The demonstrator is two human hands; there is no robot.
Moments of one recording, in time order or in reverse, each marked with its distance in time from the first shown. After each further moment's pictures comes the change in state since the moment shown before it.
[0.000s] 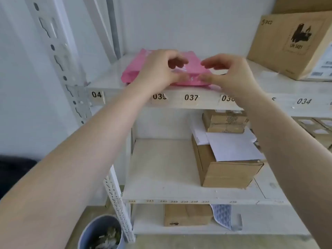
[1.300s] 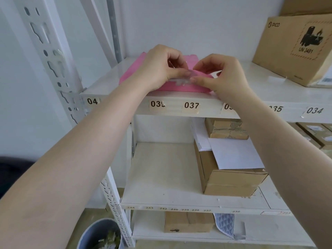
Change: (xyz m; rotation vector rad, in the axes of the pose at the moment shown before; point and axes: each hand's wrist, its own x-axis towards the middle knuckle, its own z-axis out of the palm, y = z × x) left_hand 0.023 -0.005 -0.005 -0.029 -0.076 0.011; right_hand 0.020 0.004 0.017 0.030 -0.021 -0.152
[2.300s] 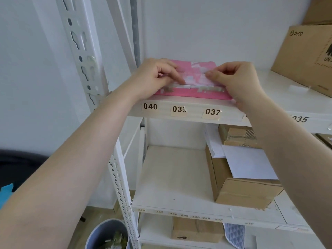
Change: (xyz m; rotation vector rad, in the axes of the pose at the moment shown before) left_hand -0.039 -0.029 -0.054 0.083 -0.030 -0.001; right_hand 0.021 -0.004 0.024 0.290 0.068 0.260
